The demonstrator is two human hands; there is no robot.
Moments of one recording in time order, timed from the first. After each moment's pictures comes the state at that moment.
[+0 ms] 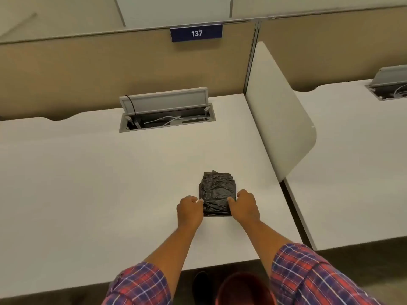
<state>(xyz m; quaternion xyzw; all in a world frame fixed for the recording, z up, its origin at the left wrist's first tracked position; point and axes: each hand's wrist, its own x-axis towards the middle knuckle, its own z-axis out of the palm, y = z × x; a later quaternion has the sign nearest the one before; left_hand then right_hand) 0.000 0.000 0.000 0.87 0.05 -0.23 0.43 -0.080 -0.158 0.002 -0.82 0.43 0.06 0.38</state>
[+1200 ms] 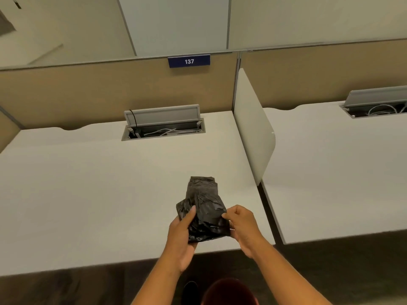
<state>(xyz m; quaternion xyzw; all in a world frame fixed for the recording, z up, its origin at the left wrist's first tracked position) -0.146 0.022 0.102 0.51 0.12 -0.34 0.78 -0.215 -0.154 0.105 -0.57 0.37 0.00 0.74</state>
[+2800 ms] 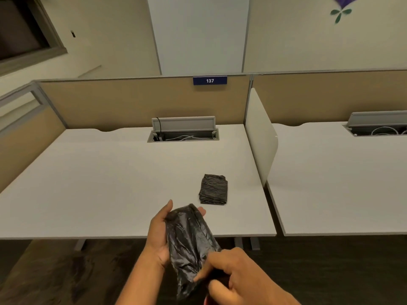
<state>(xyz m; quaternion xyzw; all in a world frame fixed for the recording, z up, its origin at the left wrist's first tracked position) -0.216 0.132 0.174 0.33 0.13 -0.44 0.82 -0.381 -0.040 0.231 -0.88 -0.10 0.09 0.46</state>
